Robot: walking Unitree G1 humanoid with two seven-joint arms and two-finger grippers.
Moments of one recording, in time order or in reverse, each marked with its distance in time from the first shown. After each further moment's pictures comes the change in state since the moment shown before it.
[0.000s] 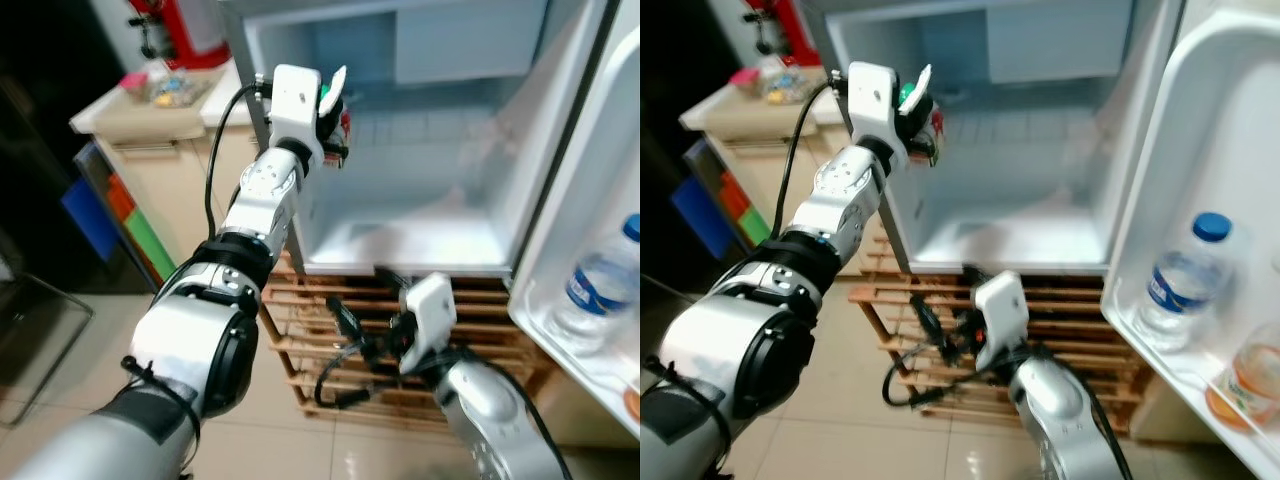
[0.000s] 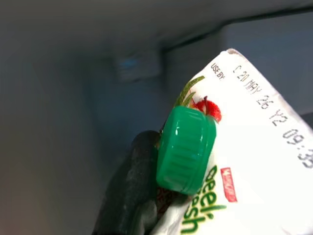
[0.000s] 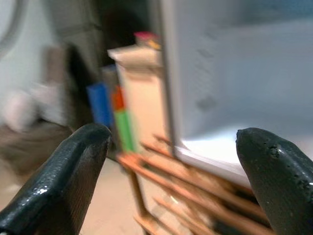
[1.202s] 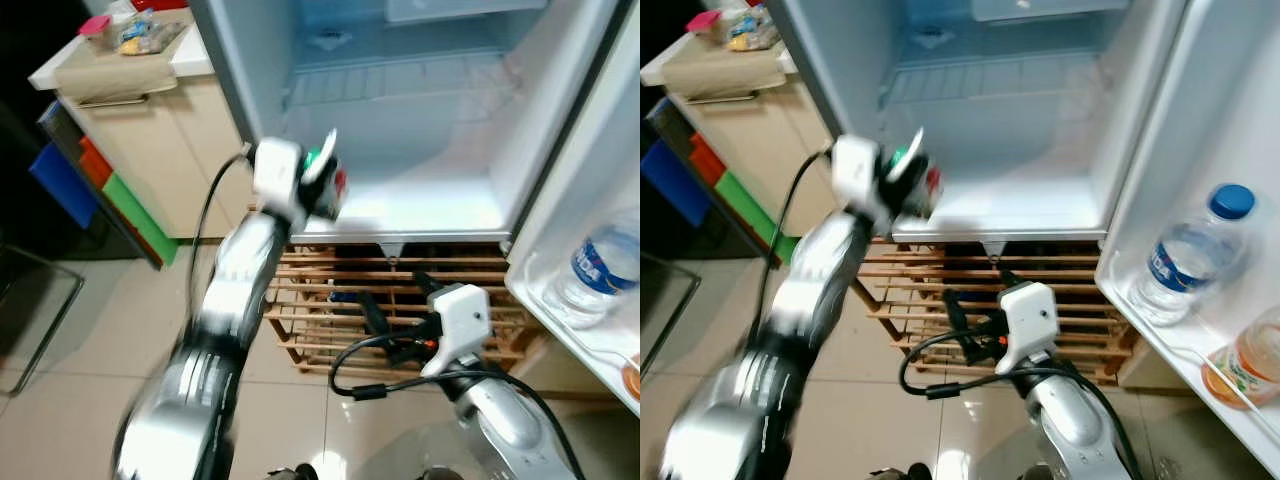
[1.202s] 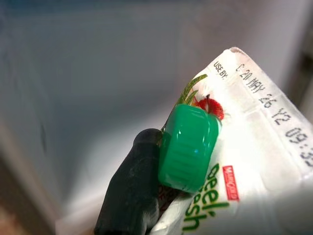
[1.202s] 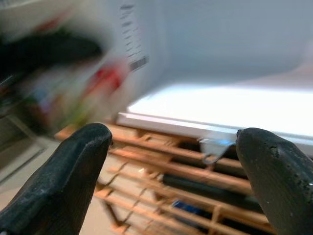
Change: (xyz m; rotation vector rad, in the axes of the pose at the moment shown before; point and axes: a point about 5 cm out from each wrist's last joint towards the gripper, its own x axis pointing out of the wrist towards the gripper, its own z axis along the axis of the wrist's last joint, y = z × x) left arm -0.144 -0.038 -0.098 -0.128 0.225 -0.340; right arm -0.022 -0.025 0.002 -0.014 0.006 -0.292
